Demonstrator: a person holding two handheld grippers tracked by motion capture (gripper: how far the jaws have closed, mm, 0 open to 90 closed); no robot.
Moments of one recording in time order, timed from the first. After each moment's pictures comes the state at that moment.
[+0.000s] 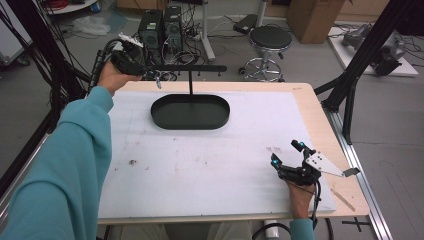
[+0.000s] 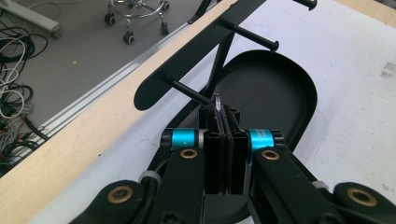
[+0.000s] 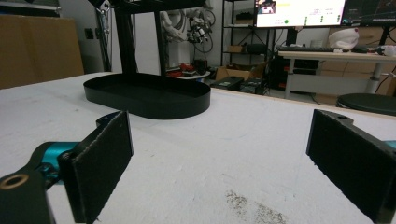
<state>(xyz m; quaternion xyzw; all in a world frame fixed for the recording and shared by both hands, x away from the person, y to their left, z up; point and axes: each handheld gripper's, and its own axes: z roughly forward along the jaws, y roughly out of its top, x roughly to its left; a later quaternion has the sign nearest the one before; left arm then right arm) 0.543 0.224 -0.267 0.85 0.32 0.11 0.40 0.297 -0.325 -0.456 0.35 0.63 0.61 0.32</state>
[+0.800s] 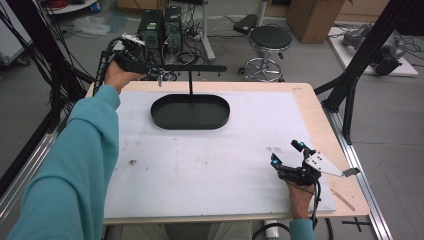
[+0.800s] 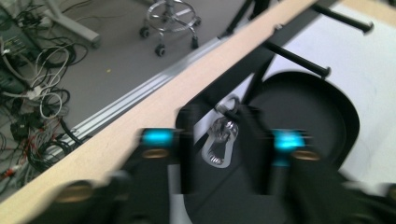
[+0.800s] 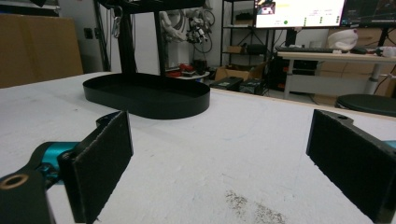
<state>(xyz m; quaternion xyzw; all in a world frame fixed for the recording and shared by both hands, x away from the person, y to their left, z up) 0.551 0.221 -0.273 0.82 0.37 0.17 0.41 0.296 -0.324 -0.456 0.35 0.63 0.61 0.33</state>
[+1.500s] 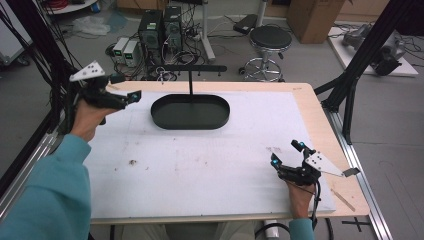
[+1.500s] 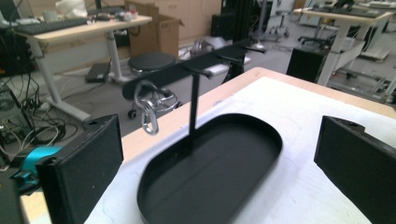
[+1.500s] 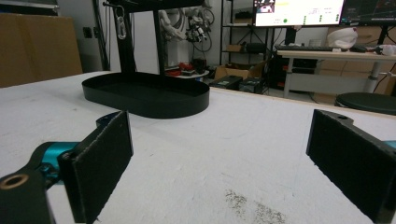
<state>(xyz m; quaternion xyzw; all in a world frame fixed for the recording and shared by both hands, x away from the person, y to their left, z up) 0.411 0.274 -0.305 0.72 0.29 0.22 0.59 0.297 -0.324 -0.456 0.35 0.63 0.61 0.32</state>
